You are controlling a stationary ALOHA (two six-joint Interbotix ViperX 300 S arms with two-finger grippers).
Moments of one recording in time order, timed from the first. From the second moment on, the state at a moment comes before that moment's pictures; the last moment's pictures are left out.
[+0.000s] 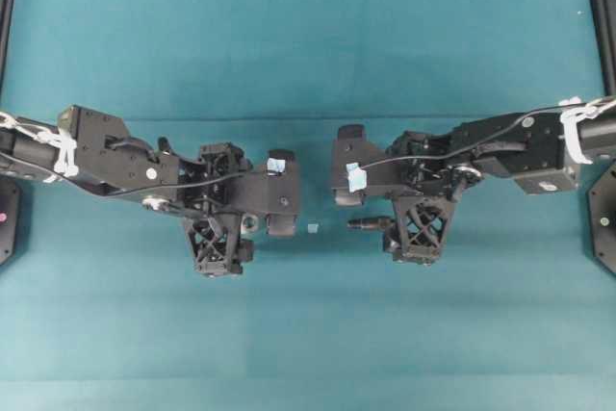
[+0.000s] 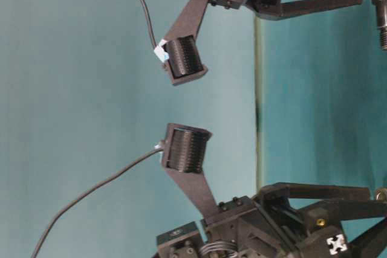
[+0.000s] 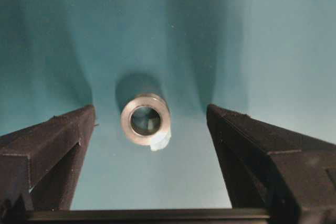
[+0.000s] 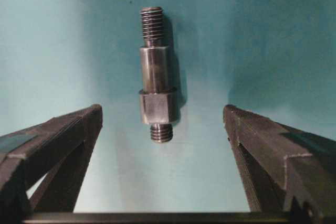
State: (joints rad) left arm 0.00 0.16 0.58 0.02 0.41 -0.02; right arm -0.08 0.10 0.64 0.24 0.56 -0.19
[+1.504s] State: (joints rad) left arm 0.00 0.17 0.58 0.02 0.39 -0.02; right arm -0.08 0.16 0.60 0.24 0.57 -0.19
